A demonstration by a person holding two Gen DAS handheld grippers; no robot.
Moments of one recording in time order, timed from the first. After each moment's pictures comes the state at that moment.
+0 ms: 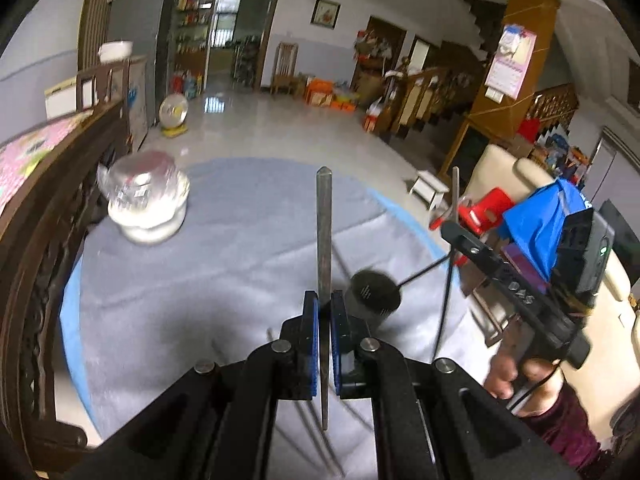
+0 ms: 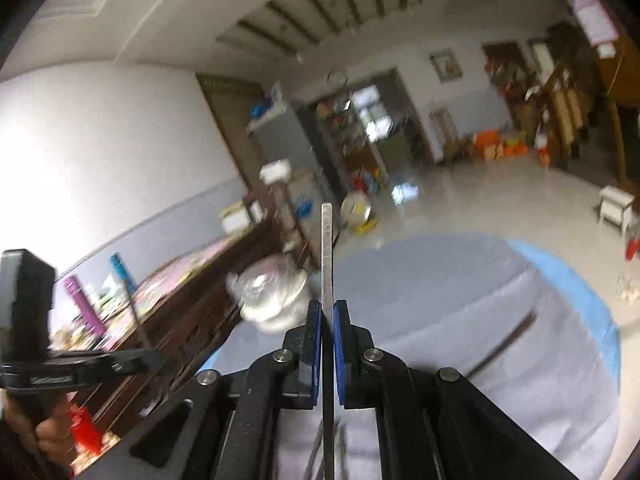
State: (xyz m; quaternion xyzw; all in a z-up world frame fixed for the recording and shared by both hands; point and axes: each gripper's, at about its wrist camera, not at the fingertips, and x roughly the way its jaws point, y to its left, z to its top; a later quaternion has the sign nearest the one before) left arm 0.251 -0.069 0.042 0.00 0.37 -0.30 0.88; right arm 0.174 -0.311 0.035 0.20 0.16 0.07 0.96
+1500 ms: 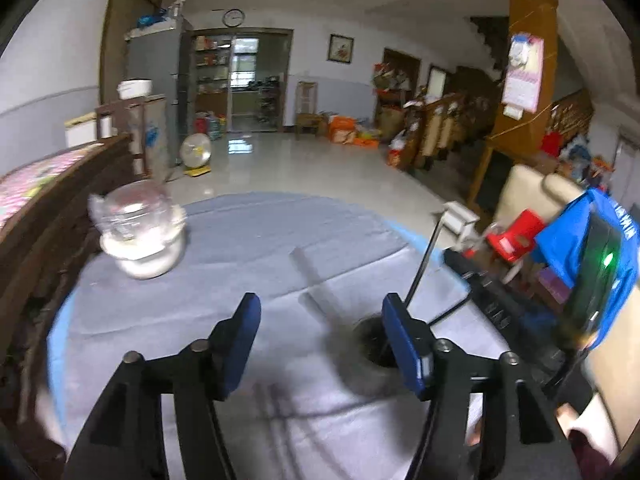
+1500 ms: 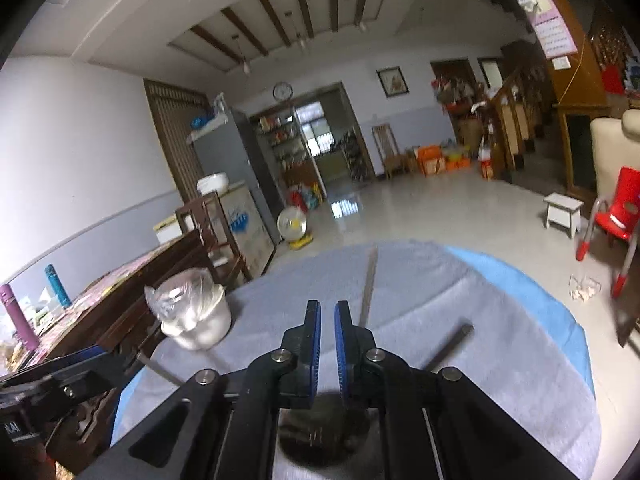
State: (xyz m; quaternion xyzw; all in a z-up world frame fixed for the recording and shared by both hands) left arm 0.248 -0.136 -0.002 0.02 0.31 -0.23 0.92; right arm 0.207 -0.334 -0.007 0.20 0.18 -0.04 0.96
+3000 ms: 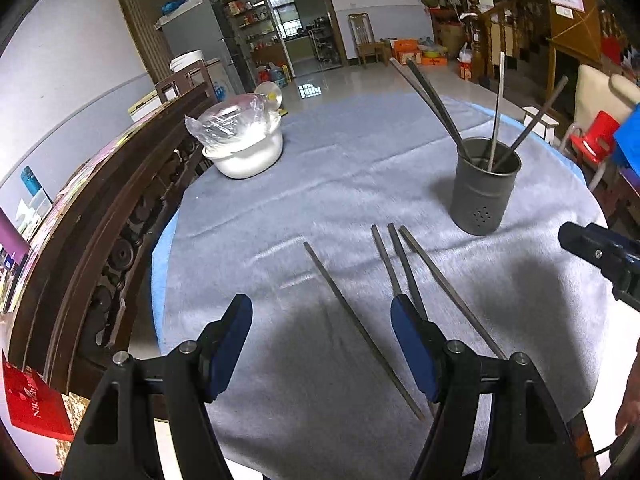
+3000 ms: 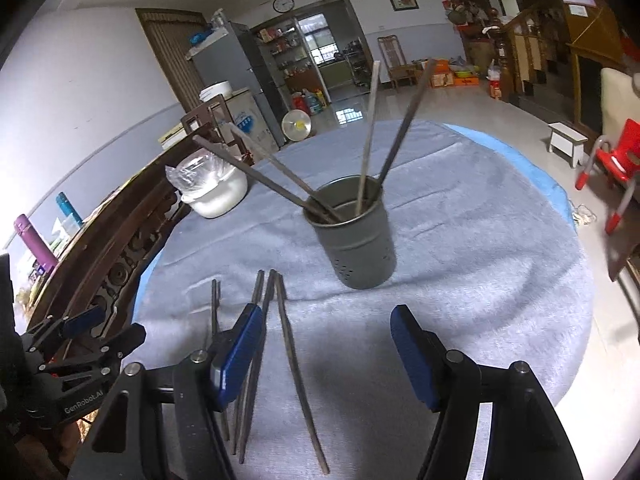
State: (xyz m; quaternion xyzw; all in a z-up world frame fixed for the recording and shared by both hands) left arm 0.168 -0.085 -0.074 0.17 0.39 -0.08 0.90; right arm 0.105 -0.285 -0.068 0.20 0.34 0.00 0.92
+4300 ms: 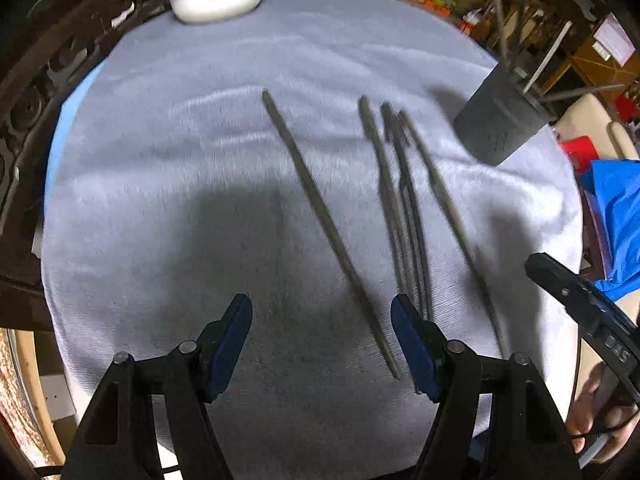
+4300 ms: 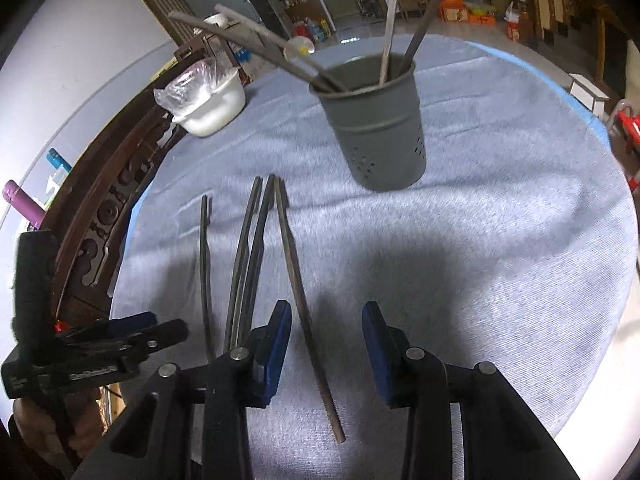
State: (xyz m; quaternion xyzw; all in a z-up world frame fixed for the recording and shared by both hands) left arm 0.201 -0.050 -0.170 0.01 0.60 -0.14 0.79; right arm 0.130 -0.255 -0.129 0.20 0.47 0.04 0.86
